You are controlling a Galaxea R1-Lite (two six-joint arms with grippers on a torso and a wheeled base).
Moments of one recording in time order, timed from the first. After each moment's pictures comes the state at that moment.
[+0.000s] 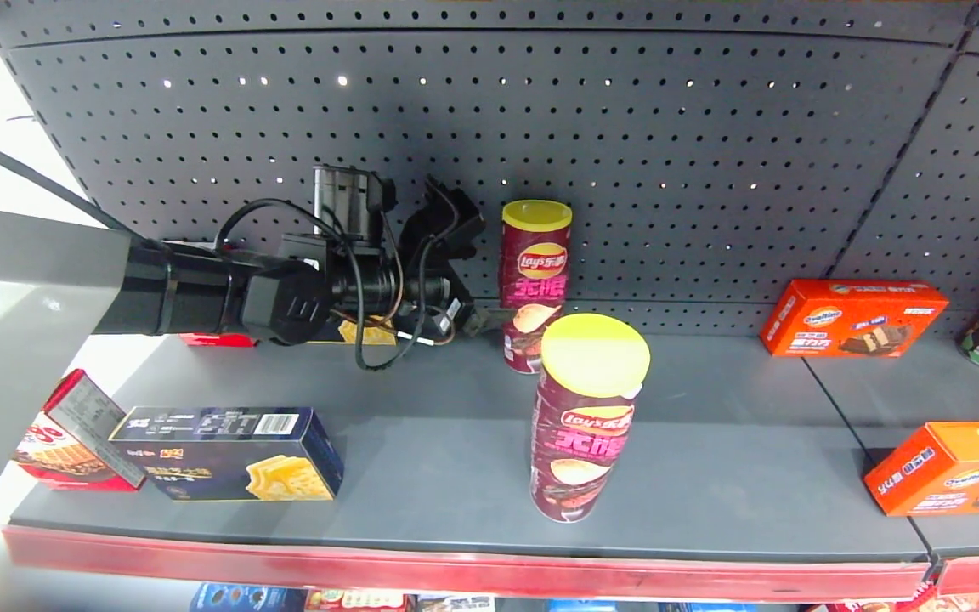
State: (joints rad) left arm -0.37 2.12 -1.59 -0.24 -0.41 0.55; right arm -0.09 0.10 0.00 0.00 -0.03 0.00
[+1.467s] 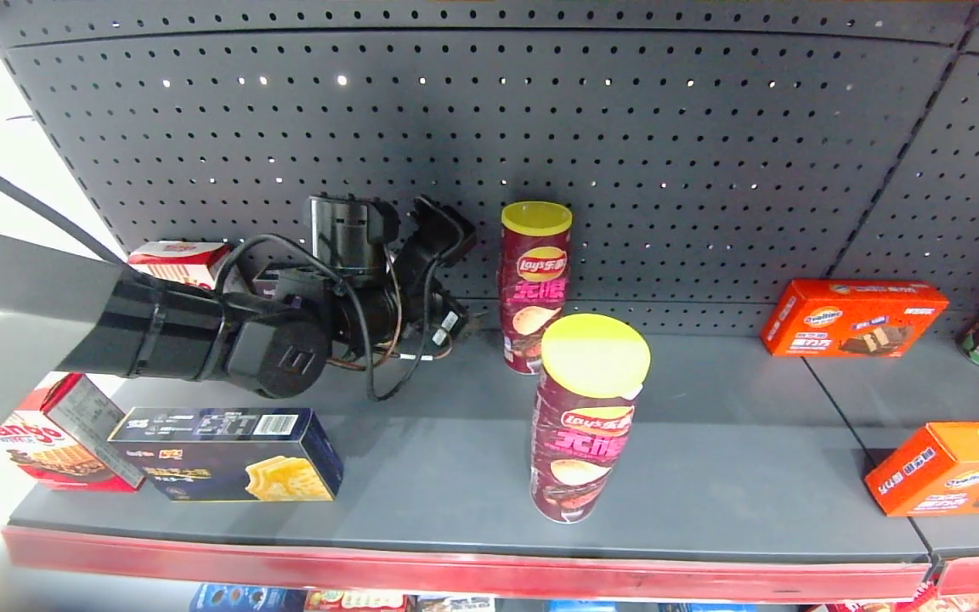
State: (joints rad) left arm -0.43 2.04 -1.35 -0.46 0.00 0.48; right arm -0.09 0.10 0.00 0.00 -0.03 0.00
